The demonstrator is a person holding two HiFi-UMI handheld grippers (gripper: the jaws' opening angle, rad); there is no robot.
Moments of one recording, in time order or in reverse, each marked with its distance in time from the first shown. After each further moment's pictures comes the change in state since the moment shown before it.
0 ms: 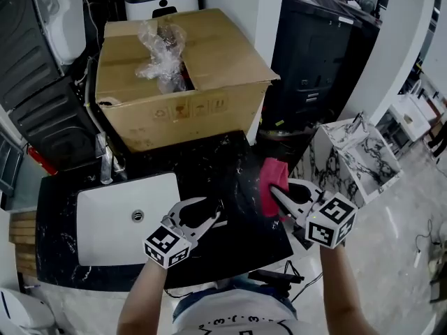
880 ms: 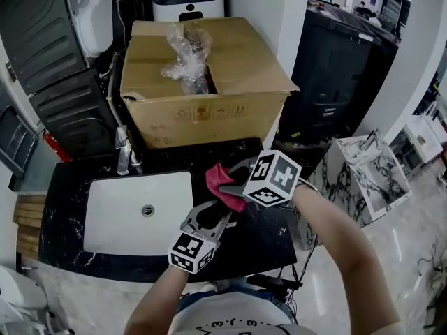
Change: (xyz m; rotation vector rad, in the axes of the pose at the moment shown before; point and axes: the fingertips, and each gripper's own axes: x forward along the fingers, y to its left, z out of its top) left arm 0.002 0.003 0.000 -0.039 -0.059 0.300; right arm 0.134 0.093 -0.012 -0.409 0.479 0.555
